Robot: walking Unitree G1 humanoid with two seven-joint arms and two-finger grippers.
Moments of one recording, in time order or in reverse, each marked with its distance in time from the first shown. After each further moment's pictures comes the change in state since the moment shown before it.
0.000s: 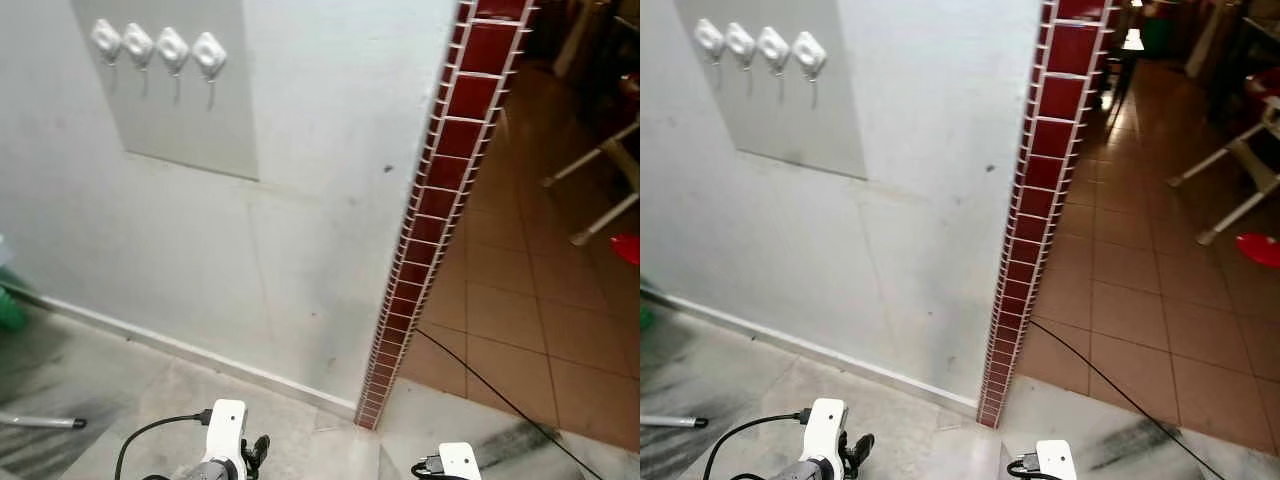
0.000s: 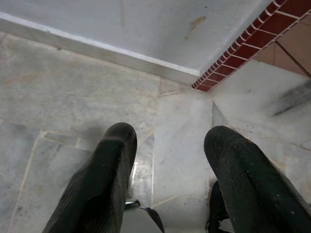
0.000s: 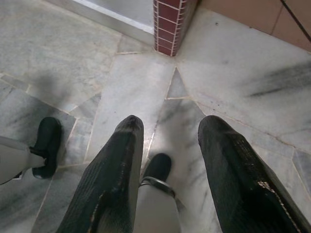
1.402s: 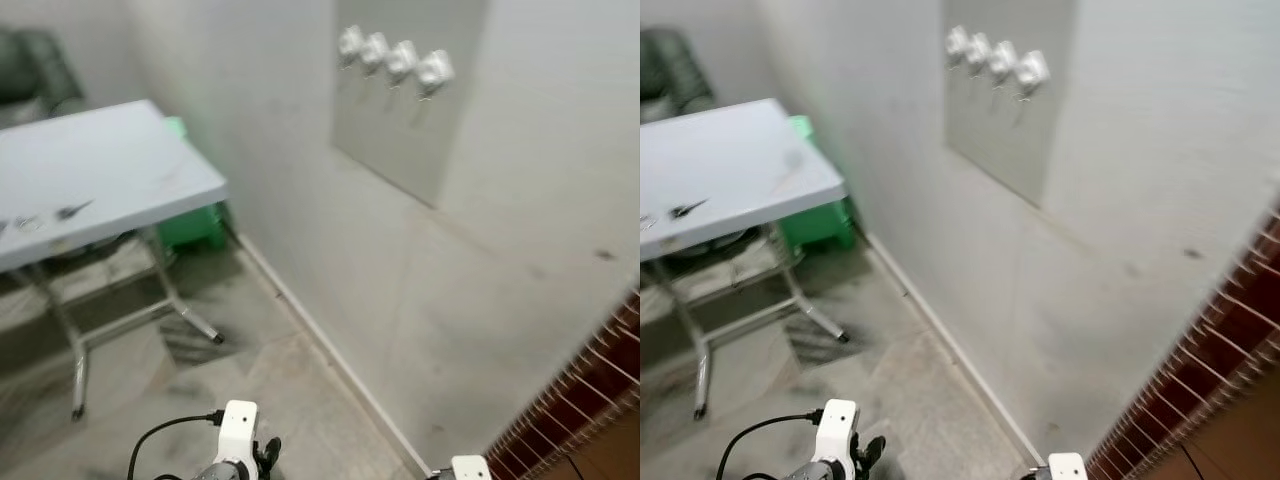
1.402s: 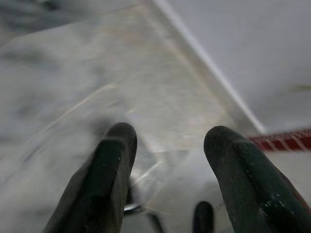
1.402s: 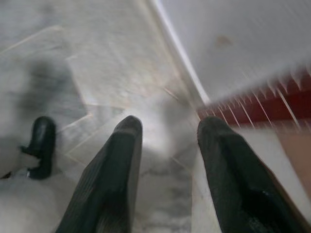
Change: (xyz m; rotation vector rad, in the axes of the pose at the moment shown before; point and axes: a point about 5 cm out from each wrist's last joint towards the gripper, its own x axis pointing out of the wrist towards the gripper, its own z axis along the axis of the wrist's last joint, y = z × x) left arm 0.000 -0.002 -0.001 0.005 0.003 0.008; right arm -0.003 -0.011 -0.003 -0.012 0.004 -0.023
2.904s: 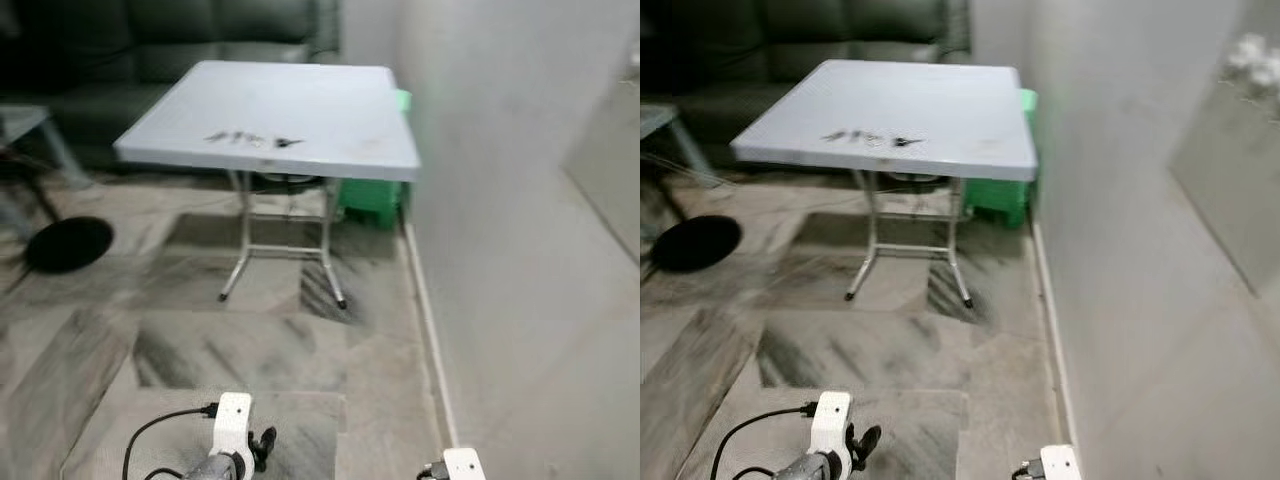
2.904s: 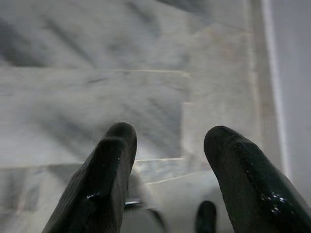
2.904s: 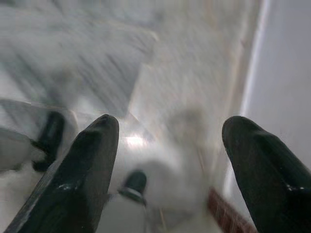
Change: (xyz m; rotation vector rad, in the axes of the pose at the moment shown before) left arm 0.001 0.005 0.007 -0.028 -0.024 0.022; right arm 0.004 0.014 0.014 -0.057 -0.060 0.064
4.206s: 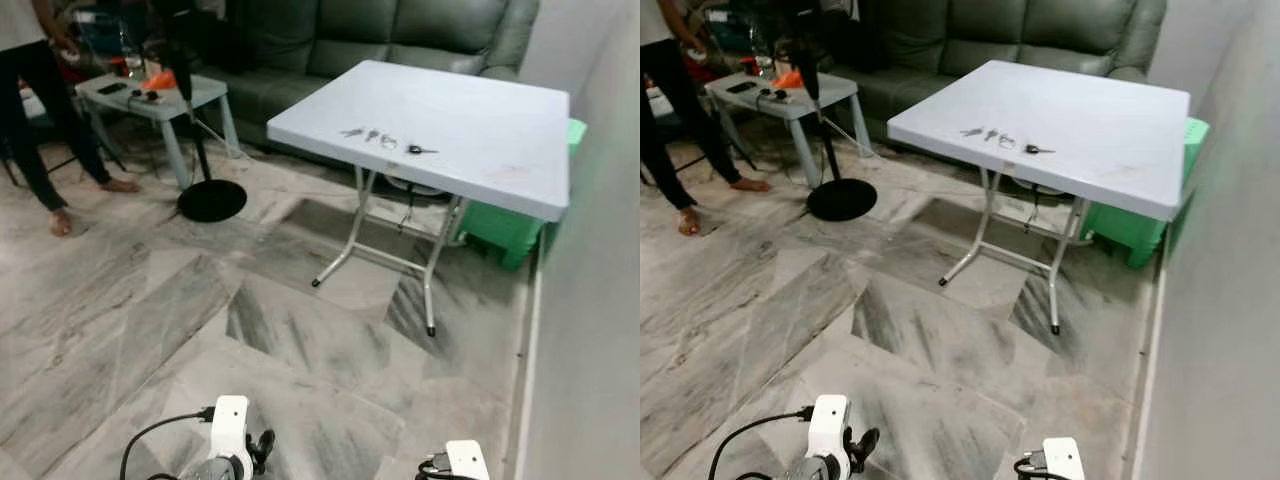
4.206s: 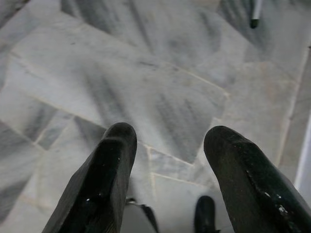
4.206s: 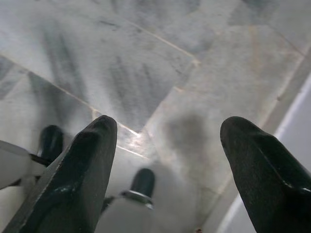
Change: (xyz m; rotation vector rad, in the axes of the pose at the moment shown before) left arm 0.001 -0.006 -0.001 -0.041 -0.006 -0.014; right arm -0.003 -0.008 -0.007 0.061 0.010 -0.035
